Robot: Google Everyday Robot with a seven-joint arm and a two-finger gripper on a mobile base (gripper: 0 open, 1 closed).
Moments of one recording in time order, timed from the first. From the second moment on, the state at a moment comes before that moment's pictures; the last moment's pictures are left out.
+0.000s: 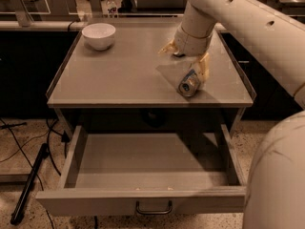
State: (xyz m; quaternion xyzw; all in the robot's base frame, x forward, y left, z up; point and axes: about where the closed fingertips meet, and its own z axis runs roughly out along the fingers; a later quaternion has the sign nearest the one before) arm 0.678 -0.116 0.852 -0.94 0.32 -0.10 0.09
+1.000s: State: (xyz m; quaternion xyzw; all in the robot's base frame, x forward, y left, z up) arm 0.675 -0.179 0.843 -0.93 0.36 -0.12 0.02
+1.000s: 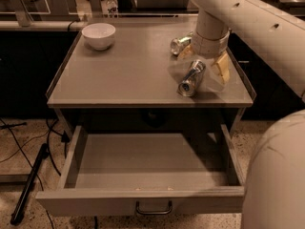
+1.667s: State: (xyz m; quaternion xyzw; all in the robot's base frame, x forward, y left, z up) arm 0.643 -0.174 0.840 -0.94 0.33 -0.09 0.00
